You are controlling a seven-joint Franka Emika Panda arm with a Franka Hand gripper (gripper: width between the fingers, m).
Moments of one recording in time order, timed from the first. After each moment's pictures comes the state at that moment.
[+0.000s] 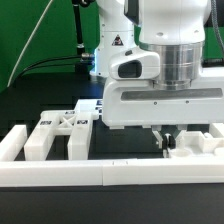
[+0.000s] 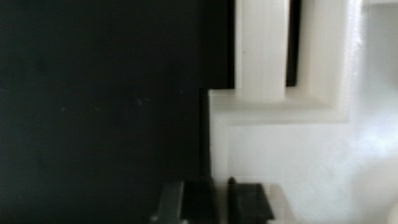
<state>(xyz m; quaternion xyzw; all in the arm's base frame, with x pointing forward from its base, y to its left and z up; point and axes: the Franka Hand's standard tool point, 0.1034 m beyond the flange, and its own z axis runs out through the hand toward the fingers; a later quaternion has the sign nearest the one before) 0.623 0.039 0.025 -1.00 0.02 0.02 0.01</state>
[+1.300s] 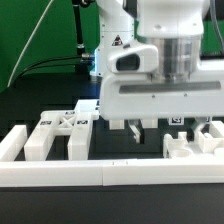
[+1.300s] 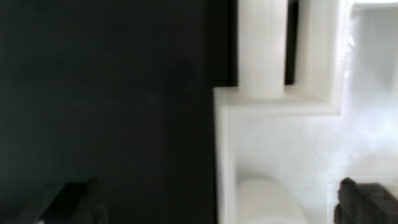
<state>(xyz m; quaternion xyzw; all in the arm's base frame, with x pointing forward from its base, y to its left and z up) 0.617 0.026 0.051 -1.00 0.00 0.02 0.01</state>
